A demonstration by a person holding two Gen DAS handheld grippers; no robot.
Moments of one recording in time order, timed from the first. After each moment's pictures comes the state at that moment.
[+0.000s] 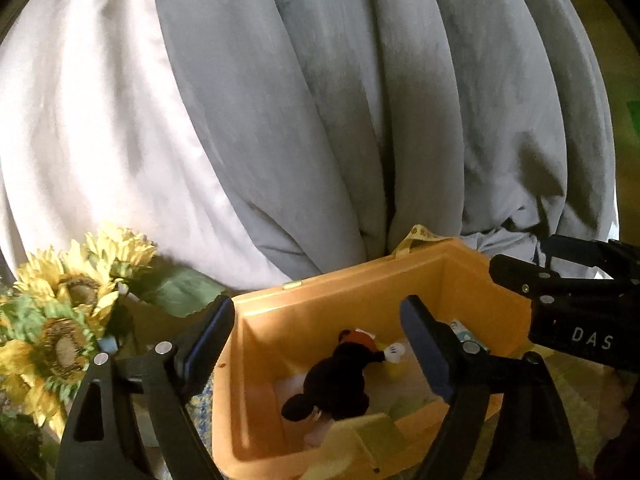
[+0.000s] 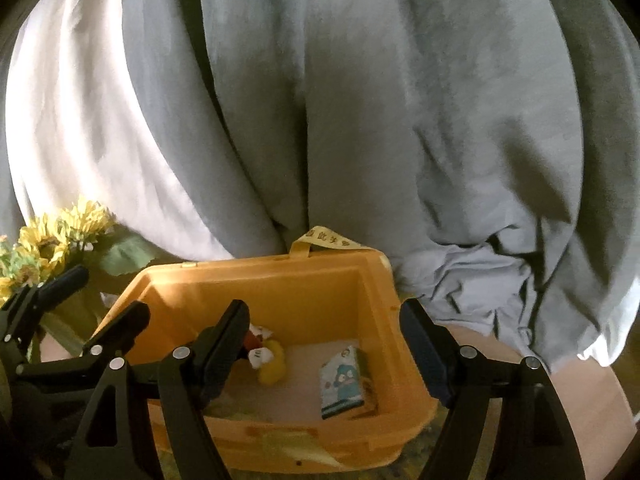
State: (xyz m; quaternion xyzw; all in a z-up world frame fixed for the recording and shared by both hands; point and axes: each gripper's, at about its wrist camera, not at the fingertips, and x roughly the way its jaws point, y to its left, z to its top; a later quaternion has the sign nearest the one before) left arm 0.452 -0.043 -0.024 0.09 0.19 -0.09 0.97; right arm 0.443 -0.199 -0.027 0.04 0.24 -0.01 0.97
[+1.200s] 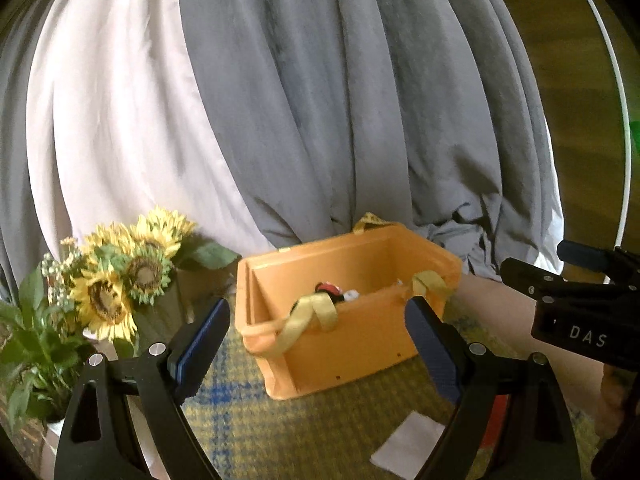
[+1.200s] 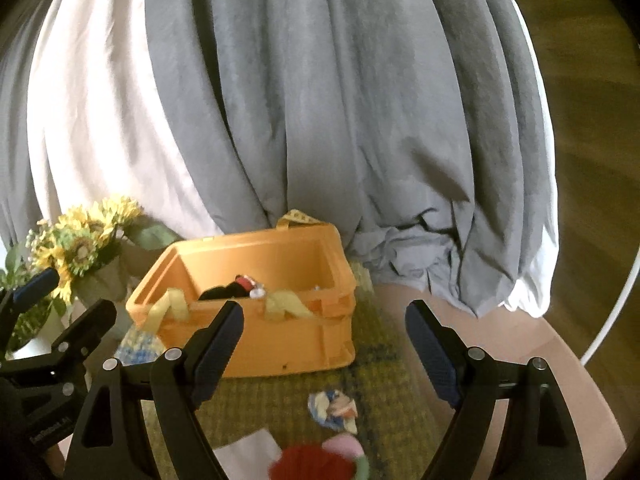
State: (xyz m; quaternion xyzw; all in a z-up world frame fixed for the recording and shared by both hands) left arm 0.299 -0.030 -0.003 0.09 0.18 -0.10 0.97; right arm 0.282 -0.204 -0.003 0.04 0.24 -0.05 0.97
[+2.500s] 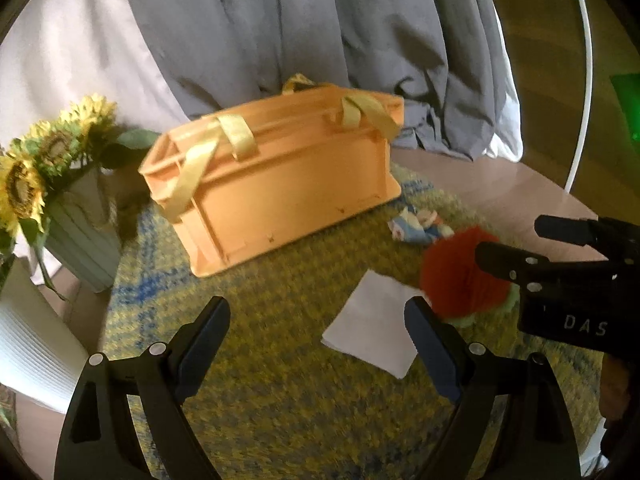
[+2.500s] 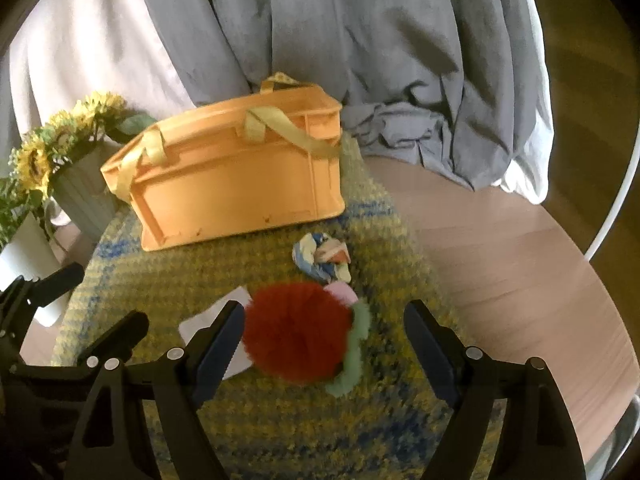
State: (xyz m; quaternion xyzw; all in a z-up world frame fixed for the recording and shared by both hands) left arm 0.286 -0.045 -0.118 0.13 0.34 -0.19 0.91; right arm 0.250 -0.197 -0.110 0.06 0.38 -0.07 0.92
